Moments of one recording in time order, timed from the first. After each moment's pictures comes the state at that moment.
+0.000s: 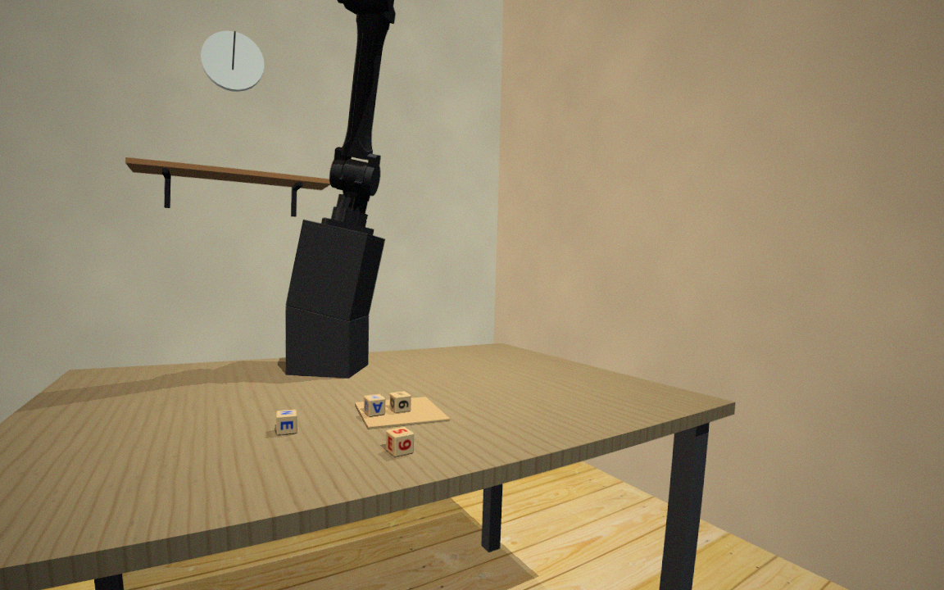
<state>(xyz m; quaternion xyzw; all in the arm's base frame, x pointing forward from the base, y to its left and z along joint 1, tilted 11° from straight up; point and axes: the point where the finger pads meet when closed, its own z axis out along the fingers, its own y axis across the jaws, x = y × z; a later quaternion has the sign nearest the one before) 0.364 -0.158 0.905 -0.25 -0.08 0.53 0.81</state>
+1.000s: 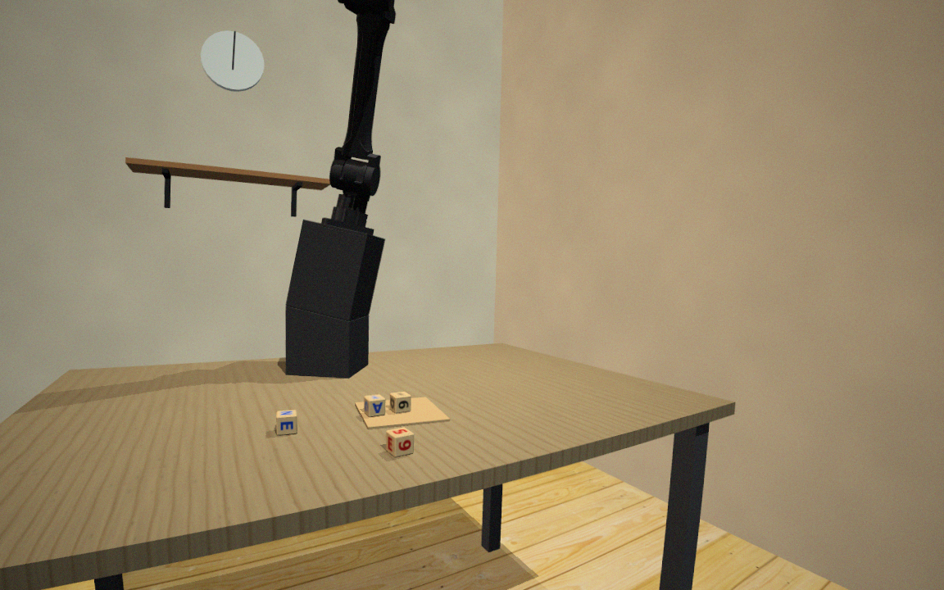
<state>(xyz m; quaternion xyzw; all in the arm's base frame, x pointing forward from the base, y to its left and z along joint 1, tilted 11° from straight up) 0.394 -0.166 0.896 -0.22 -0.06 0.50 0.83</state>
